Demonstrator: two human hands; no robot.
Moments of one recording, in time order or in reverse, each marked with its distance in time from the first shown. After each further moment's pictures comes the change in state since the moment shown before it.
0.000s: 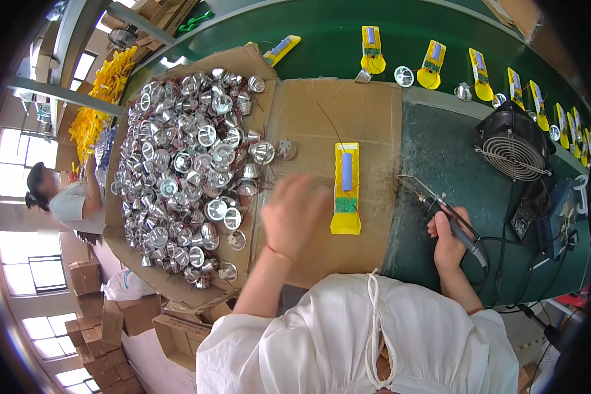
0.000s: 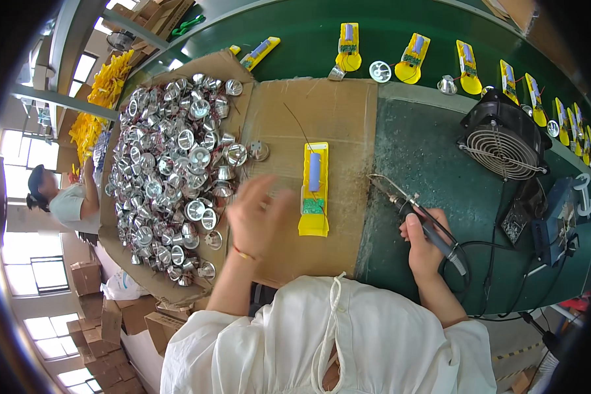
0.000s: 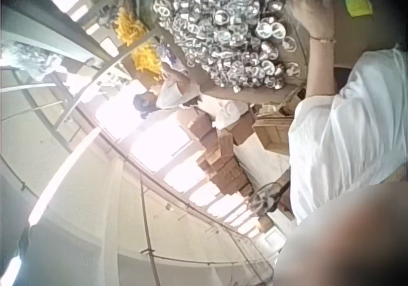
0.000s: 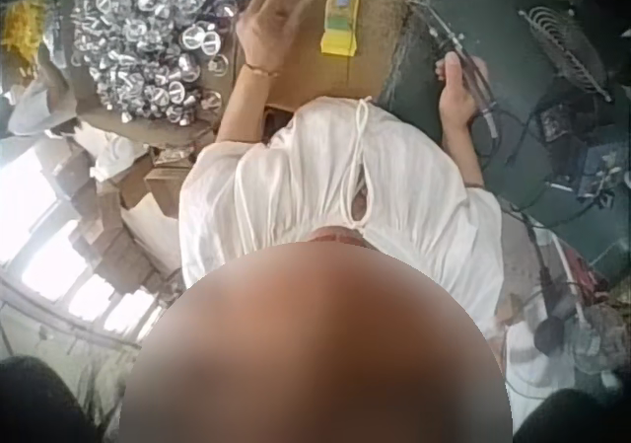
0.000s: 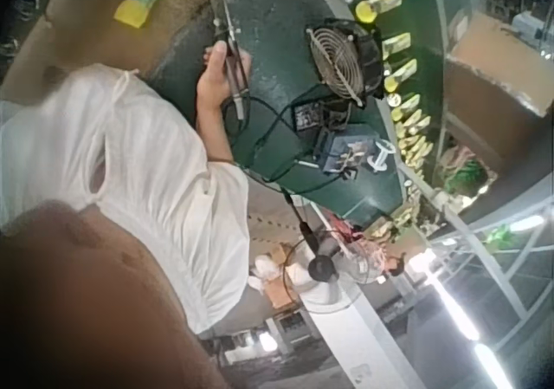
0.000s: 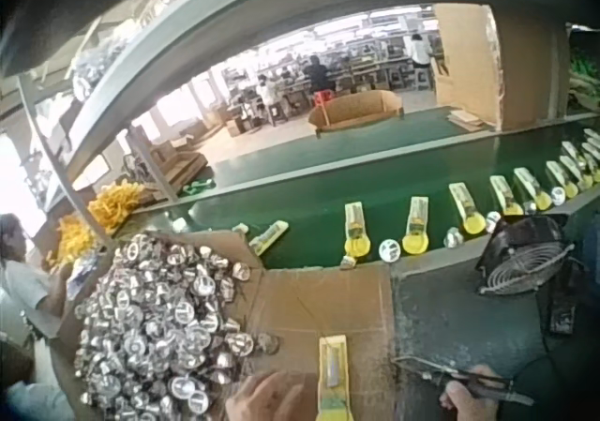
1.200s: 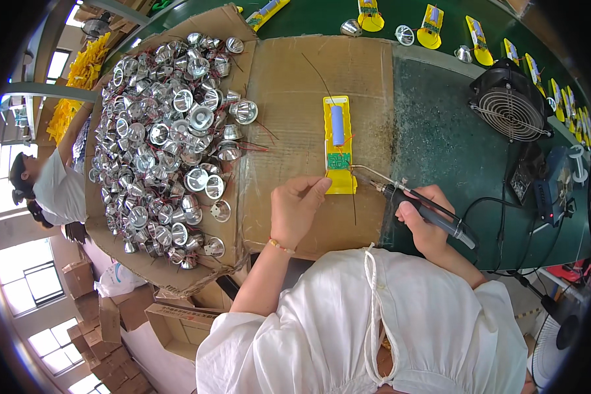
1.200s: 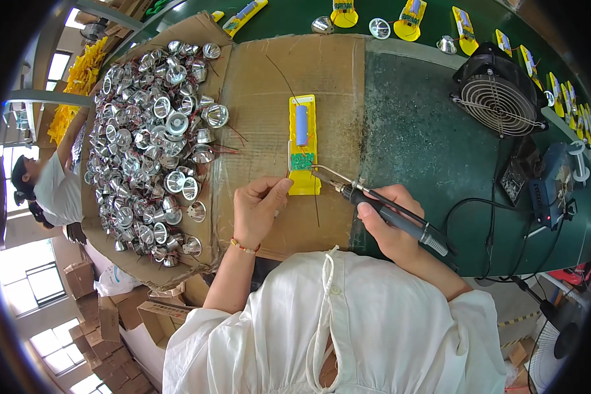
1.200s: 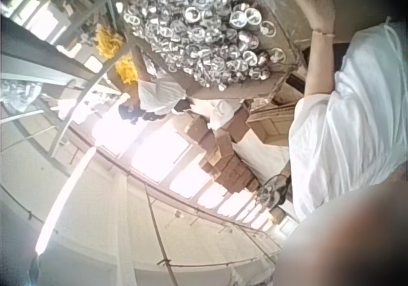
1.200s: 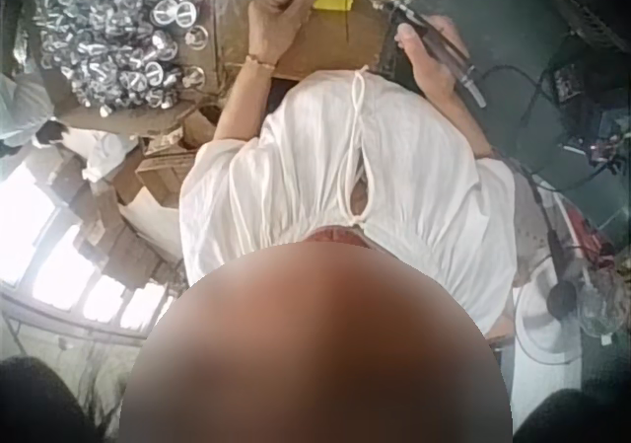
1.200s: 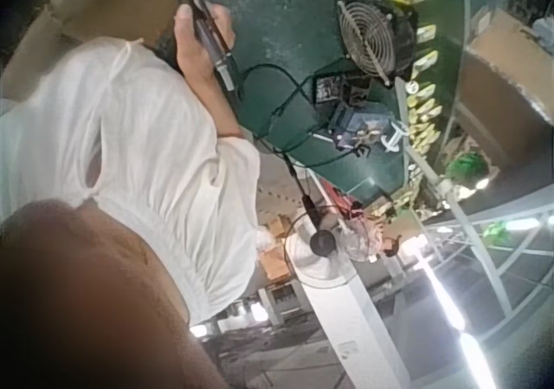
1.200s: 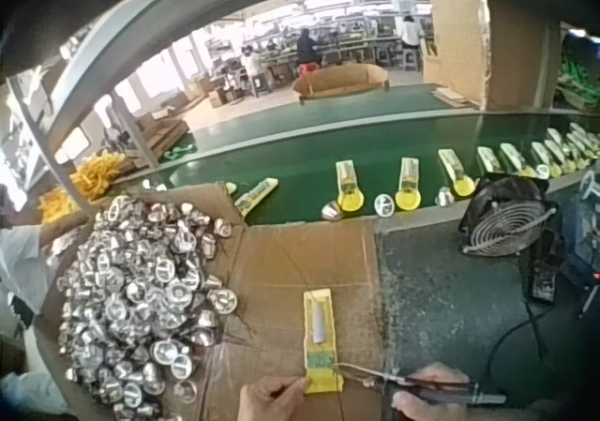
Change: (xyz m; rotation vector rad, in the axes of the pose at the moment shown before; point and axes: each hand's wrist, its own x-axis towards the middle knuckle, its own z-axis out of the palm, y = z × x) left_hand -0.056 0.005 0.011 -0.699 -0.367 -0.693; right_hand -0.039 -0.016 0.023 -0.141 -0.361 -0.177
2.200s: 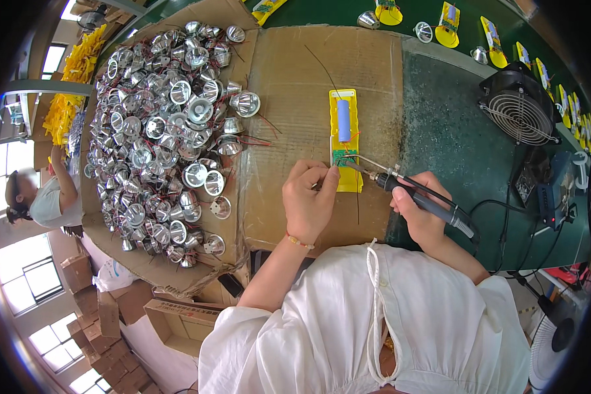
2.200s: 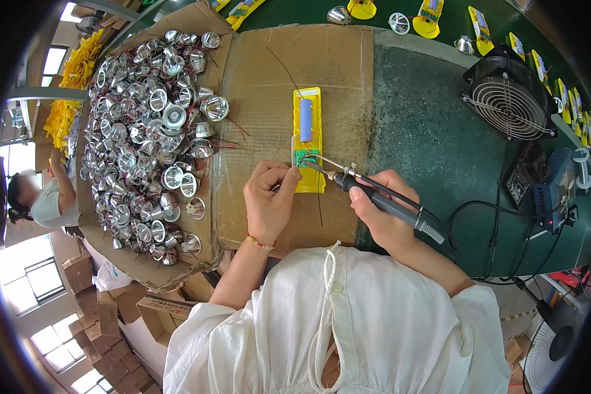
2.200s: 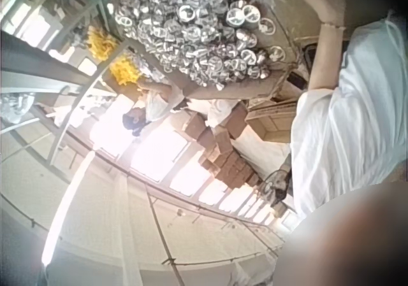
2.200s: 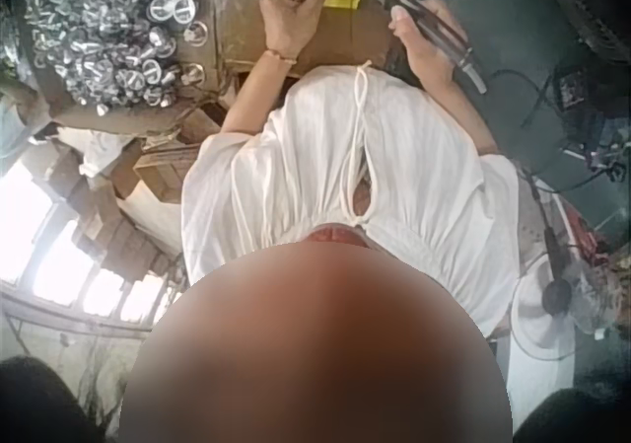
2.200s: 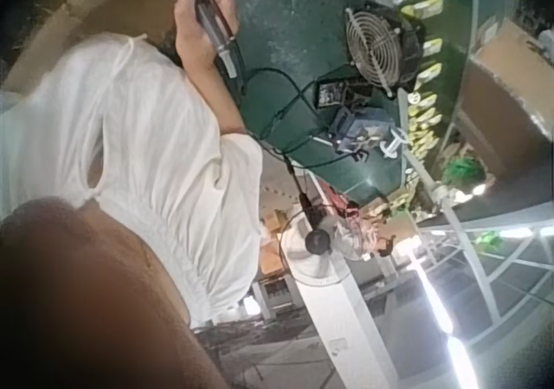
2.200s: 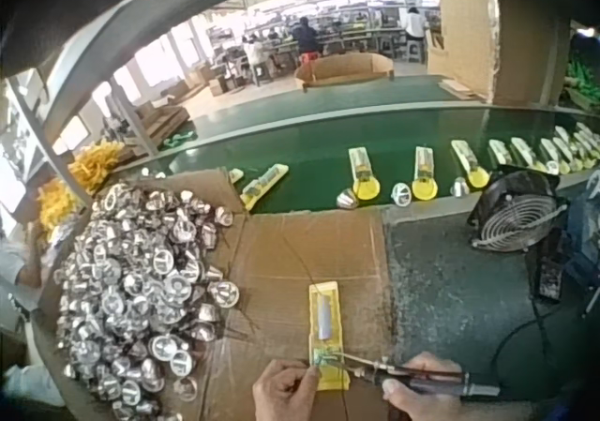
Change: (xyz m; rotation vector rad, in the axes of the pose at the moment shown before) left_hand 0.009 -0.001 0.020 0.152 0.220 0.354; right_hand 0.019 0.003 0.021 0.096 0.030 0.087
